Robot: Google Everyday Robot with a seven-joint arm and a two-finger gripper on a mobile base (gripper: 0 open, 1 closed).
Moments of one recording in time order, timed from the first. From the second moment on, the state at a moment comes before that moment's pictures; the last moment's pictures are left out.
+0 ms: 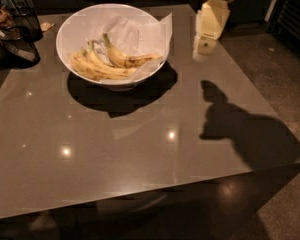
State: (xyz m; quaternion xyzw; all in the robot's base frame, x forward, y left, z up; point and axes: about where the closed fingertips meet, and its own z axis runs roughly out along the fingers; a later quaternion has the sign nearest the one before) arm 0.574 -0.119 1.011 -0.65 0.74 -0.03 0.16
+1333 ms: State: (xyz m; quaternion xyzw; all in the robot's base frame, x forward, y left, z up) arm 0.640 -0.025 1.038 -0.69 0.69 0.03 0.24
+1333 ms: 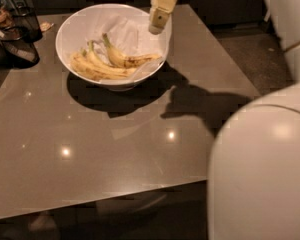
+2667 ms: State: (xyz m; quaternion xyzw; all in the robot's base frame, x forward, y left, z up) arm 0.703 0.027 0.982 -0.68 0.70 0.04 0.20
